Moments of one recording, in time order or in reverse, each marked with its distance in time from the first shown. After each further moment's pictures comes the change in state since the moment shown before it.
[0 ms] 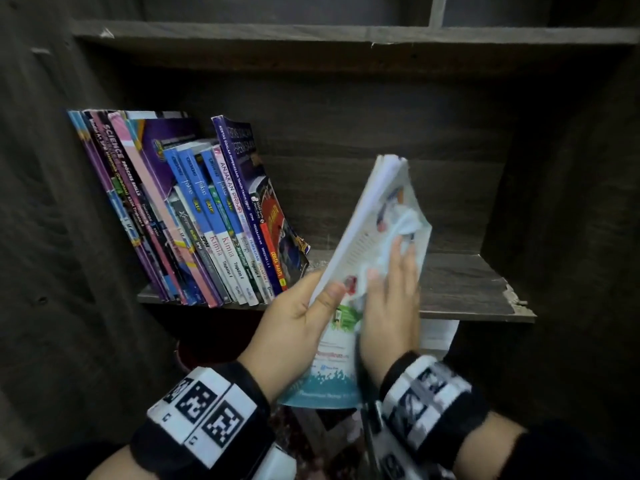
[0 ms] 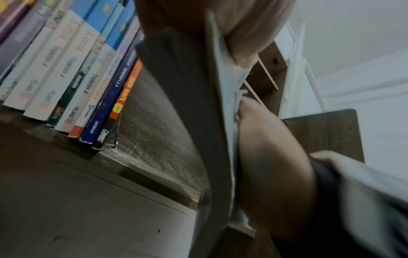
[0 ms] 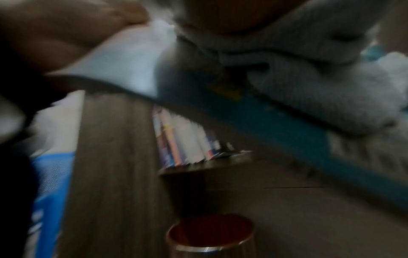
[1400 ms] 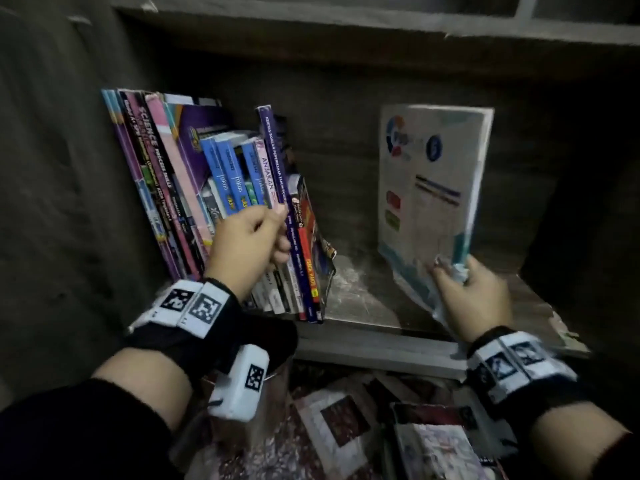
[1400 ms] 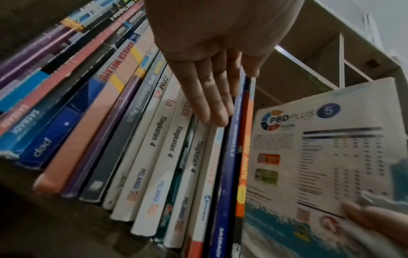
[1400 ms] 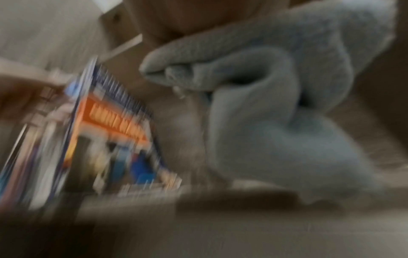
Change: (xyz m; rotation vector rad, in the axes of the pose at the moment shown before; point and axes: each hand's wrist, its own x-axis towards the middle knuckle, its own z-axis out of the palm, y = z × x) left_hand 0.088 -0.026 -0.107 0.211 0.412 -0.044; right_hand 0.081 0.044 -0.015 -0.116 0.032 0.158
